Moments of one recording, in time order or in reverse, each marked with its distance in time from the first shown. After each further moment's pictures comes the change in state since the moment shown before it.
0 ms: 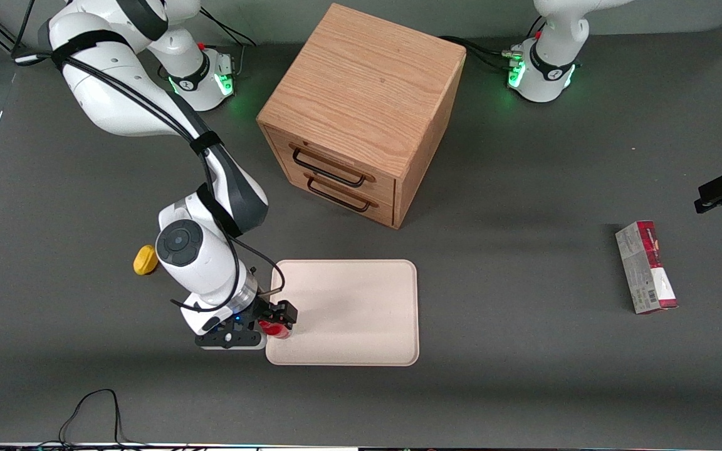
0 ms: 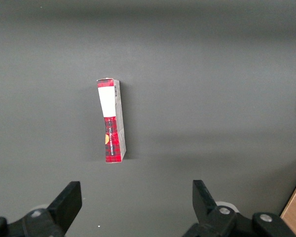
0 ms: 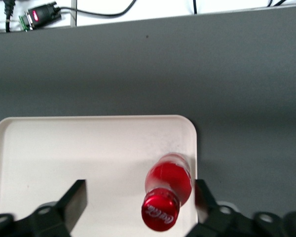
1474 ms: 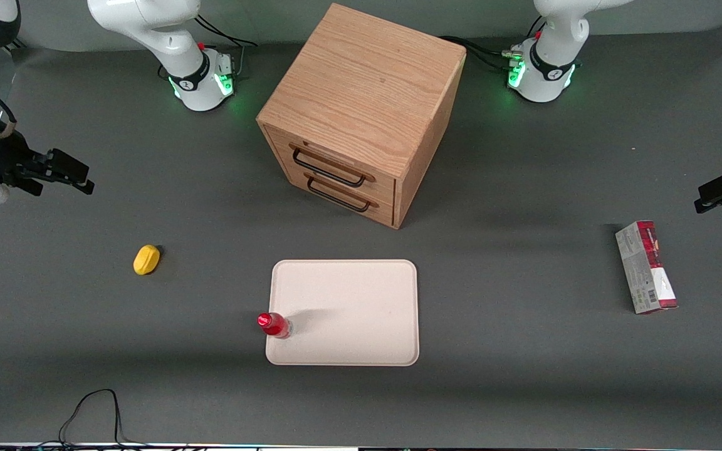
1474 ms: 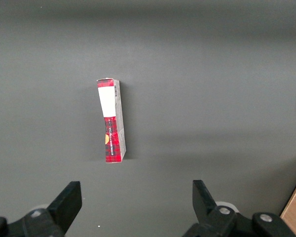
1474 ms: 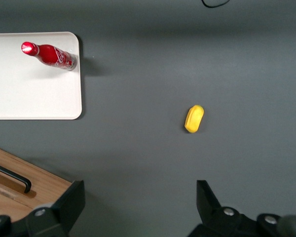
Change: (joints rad) arm -0.048 -0.813 -0.380 -0.374 0.253 -0.666 -0.460
